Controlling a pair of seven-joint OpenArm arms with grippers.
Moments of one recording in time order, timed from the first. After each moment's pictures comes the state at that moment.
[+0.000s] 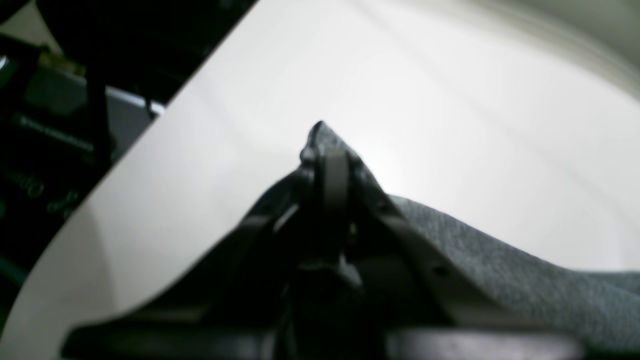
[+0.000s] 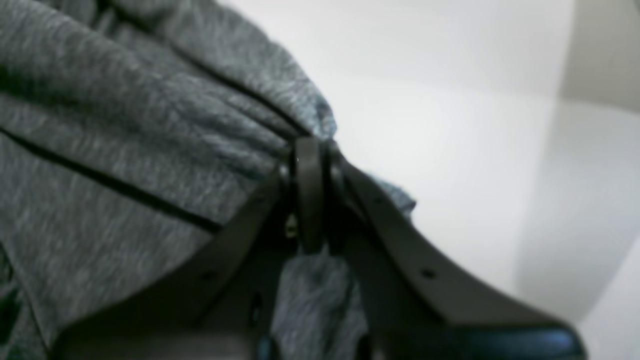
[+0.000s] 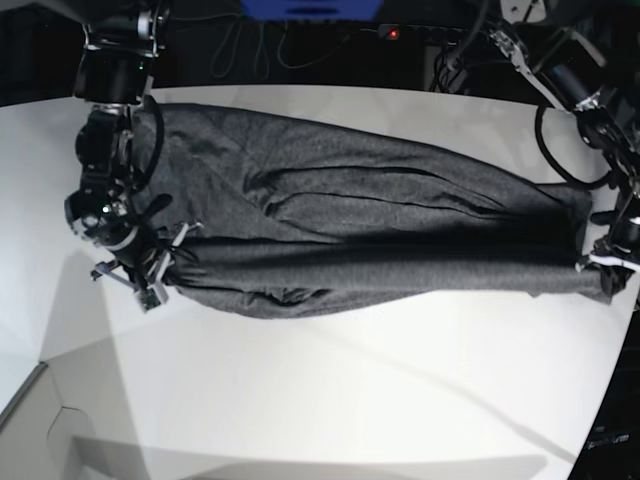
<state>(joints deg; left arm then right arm) -8.8 -11.9 -45.8 81.0 -15.4 -29.7 32.1 6.9 7.0 13.8 79.2 -9.5 36.3 -29.9</state>
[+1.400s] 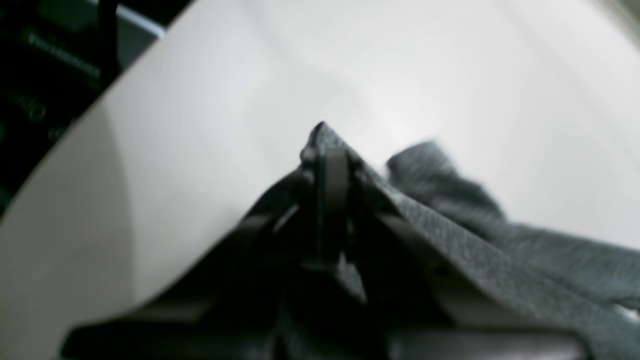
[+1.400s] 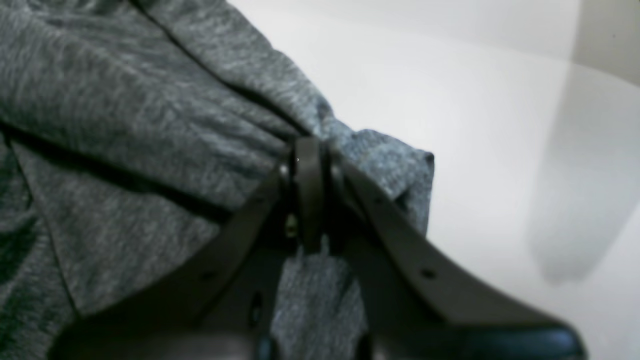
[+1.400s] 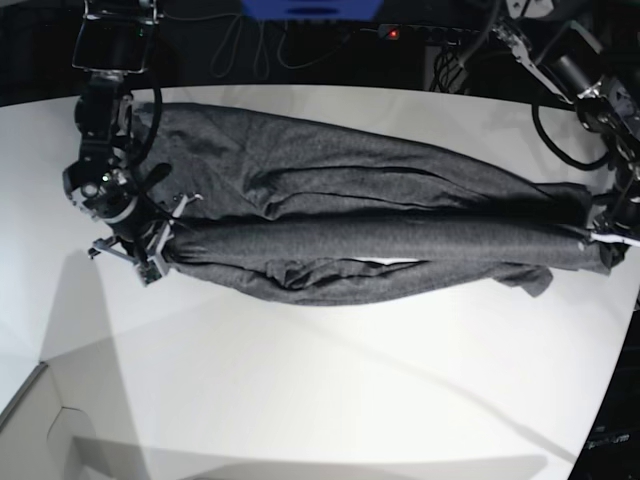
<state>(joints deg) -7.9 -12.2 -49.7 75.0 -15.7 -29.8 31.6 -0.1 7.3 13.4 86.6 -9.3 36.2 -29.9</state>
